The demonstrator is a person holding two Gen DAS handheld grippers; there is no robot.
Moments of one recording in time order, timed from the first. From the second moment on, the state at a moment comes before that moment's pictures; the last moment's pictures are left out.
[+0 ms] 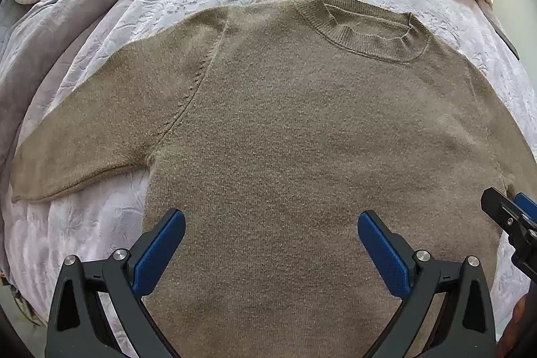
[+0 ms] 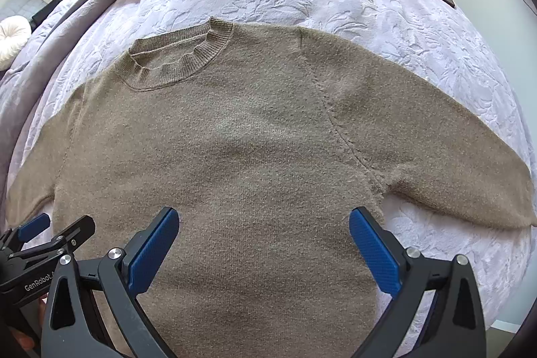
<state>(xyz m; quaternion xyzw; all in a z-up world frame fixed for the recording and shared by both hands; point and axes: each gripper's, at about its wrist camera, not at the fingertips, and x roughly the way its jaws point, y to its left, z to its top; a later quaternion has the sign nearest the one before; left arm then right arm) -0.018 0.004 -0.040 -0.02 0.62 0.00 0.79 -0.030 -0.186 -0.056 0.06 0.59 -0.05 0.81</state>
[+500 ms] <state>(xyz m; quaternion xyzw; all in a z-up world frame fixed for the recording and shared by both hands) -0.030 0.022 -0.037 -0.02 0.62 0.01 0.78 -0.032 -0.177 -0.061 0.06 0.59 -0.04 0.80</state>
